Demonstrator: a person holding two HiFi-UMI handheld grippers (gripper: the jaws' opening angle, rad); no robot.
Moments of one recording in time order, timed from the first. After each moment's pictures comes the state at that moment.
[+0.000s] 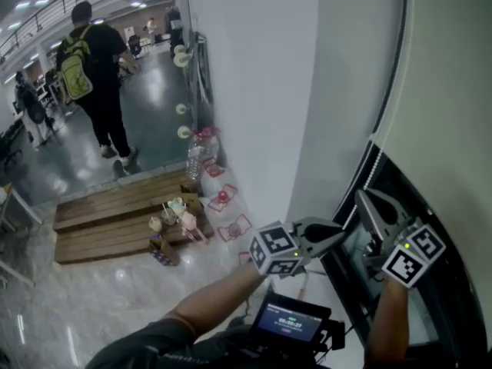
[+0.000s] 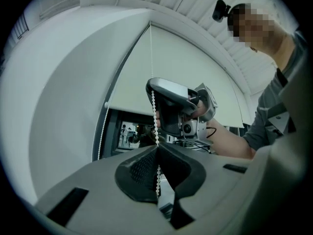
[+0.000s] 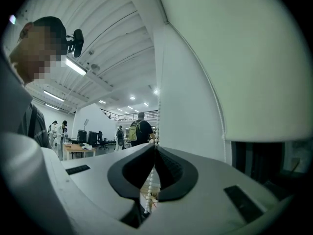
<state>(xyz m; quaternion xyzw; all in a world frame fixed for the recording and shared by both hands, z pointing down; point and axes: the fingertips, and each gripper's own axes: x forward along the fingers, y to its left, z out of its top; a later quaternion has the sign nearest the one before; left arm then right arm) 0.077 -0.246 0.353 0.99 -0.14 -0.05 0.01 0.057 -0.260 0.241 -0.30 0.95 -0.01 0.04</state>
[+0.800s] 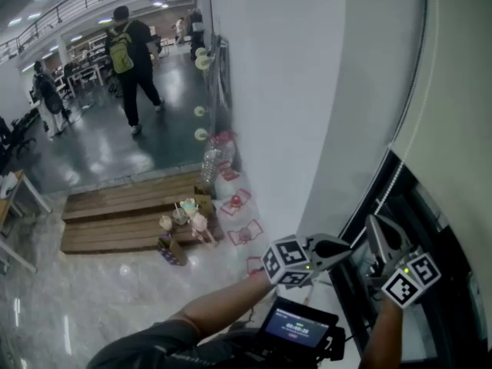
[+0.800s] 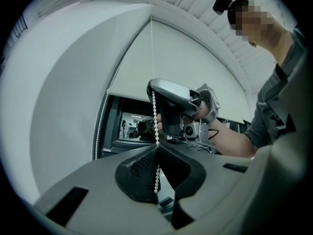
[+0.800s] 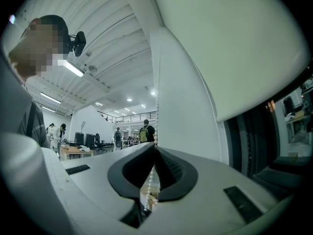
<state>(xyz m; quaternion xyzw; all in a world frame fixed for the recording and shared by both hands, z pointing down) 0.079 -0.240 0.385 0.99 -0.14 -0.02 0.03 0.066 -0.254 0.276 -0.32 0.95 -0.02 0.06</state>
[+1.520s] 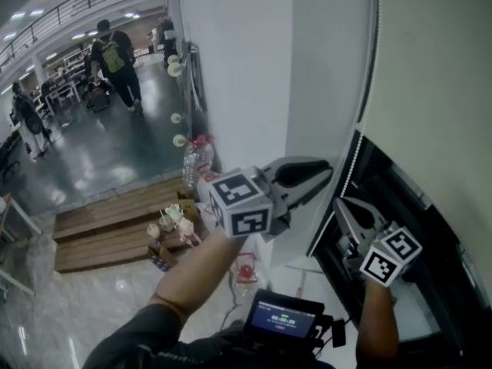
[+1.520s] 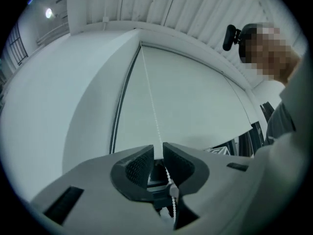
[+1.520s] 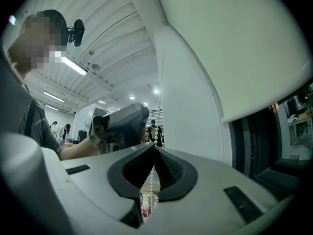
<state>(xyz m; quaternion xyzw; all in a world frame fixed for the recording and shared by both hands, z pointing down) 0.025 -0.246 0.196 0.97 -0.18 -0.12 -0.06 0.056 -0.243 0.275 -0.30 0.95 -0.01 0.04</state>
